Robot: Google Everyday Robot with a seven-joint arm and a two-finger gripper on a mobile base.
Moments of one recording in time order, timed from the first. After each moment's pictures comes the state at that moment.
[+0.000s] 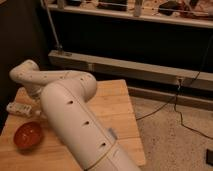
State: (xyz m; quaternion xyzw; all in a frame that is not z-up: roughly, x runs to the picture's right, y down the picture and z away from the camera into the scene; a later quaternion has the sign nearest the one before) arm -0.391 0.079 0.868 -0.35 -0.06 -0.12 0.93
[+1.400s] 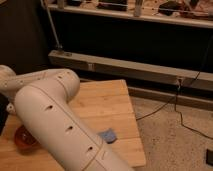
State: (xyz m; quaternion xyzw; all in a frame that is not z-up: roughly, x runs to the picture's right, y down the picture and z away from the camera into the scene) arm -0.430 0.105 0.819 -0.30 0.07 0.09 0.95
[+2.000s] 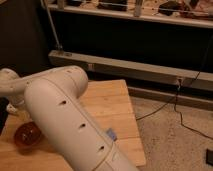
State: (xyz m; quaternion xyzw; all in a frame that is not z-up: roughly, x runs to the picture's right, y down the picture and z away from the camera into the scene) arm -0.428 0.116 0.827 -0.28 0.02 0.08 0.96
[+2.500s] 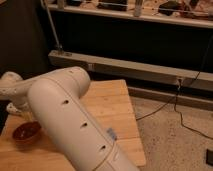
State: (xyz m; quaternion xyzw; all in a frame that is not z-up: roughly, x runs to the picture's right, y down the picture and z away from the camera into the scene) arm -0.413 0.116 0.840 -0.28 0.02 0.08 0.95
